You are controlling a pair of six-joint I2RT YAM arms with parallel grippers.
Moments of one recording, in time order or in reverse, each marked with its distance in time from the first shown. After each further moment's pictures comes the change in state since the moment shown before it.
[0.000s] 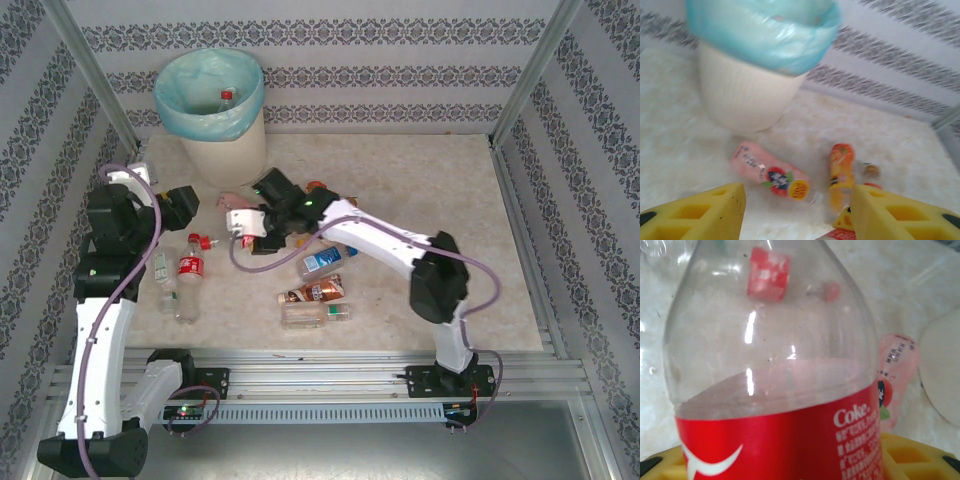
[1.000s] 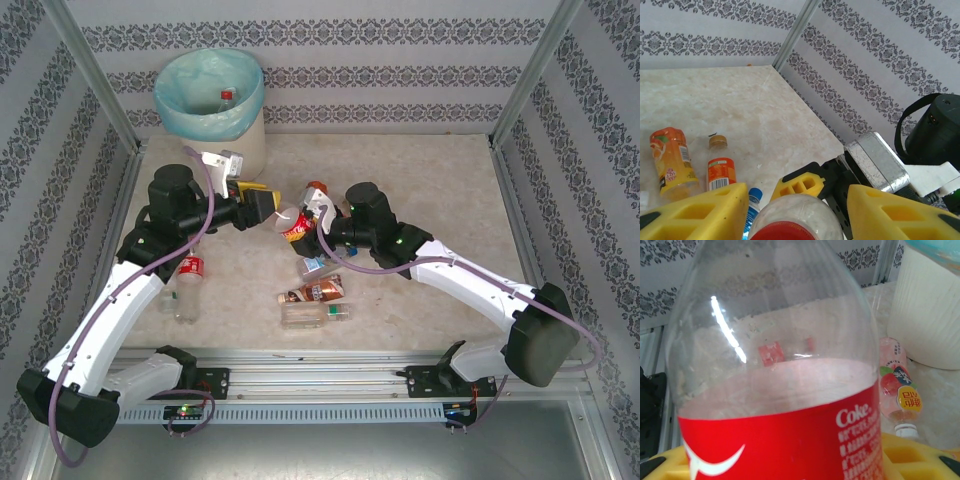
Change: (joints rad) left arm -0.404 0.198 0.015 0.272 0.304 -0.070; right arm -0.132 -0.571 -0.710 0.577 -0.217 0.621
